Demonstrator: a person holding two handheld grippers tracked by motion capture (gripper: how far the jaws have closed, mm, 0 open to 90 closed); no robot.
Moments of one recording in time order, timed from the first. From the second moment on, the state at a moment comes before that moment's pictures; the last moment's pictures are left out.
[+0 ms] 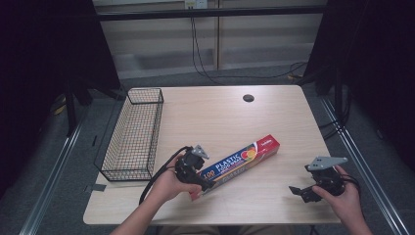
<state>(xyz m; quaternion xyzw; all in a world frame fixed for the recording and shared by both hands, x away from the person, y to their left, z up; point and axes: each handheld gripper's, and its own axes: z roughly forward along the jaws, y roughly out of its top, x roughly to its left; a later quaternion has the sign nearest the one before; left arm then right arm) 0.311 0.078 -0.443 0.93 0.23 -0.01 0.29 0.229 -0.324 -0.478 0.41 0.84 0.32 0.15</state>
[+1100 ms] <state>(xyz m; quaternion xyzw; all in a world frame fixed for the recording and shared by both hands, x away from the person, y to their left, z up) 0.353 -0.021 -0.467 0.95 0.24 -0.02 0.22 0.228 -0.324 -0.479 0.40 0.85 0.32 0.14</state>
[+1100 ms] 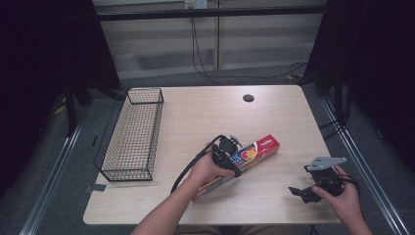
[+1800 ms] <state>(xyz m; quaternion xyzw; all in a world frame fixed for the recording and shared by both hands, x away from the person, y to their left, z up) 0.352 -0.027 -0.464 0.96 0.21 -0.01 0.18 0.228 -0.326 -0.479 0.40 0.85 0.32 0.14</state>
